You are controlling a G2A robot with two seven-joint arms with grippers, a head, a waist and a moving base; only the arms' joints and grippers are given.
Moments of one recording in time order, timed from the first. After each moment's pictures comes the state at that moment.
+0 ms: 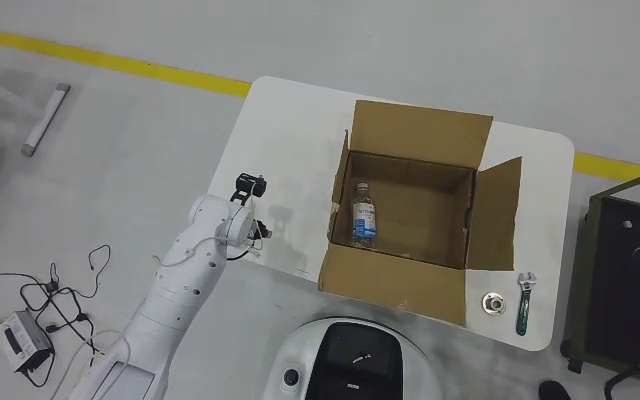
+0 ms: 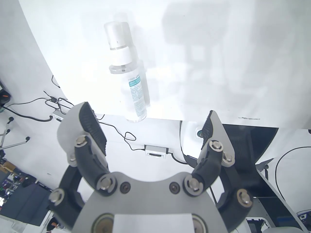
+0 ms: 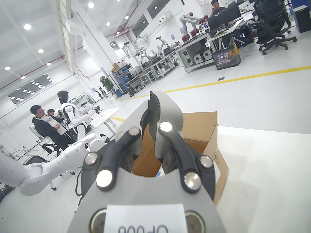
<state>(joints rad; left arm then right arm) 1.04 -1.17 -1.22 -1.48 1.26 0.04 -1.33 -1.99 -1.30 2.20 -2.27 -0.16 -0.76 0.27</state>
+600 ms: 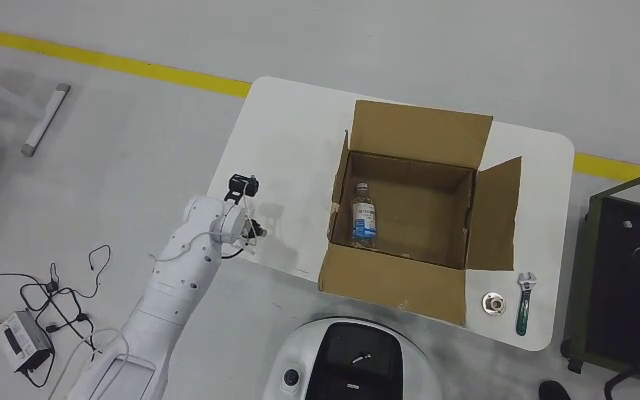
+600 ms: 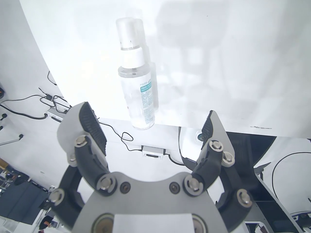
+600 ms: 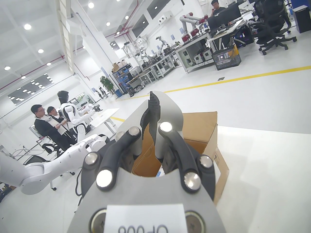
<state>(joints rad) 1.02 -1.17 -1.25 -1.37 1.23 0.03 -1.26 -1.99 -1.30 2.20 -2.27 -0.16 -0.76 0.27</state>
